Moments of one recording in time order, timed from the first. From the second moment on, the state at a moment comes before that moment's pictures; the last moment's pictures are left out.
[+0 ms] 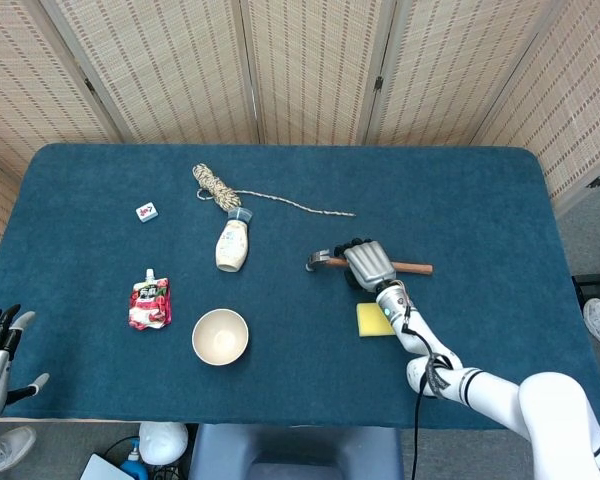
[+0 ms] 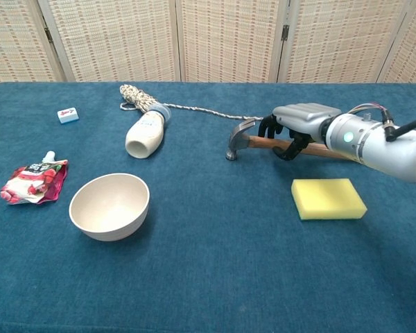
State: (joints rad) left arm -0.04 -1.16 -0.04 -1.56 1.46 1.52 0.13; right arm 0.87 -1.77 0.25 -0.99 -1.07 0.72 -0.28
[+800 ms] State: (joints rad) left arm -0.04 -1.16 -0.04 -1.55 1.45 1.51 0.12; right arm 0.89 -1.80 0.25 -0.95 -1.00 0.71 -0.32
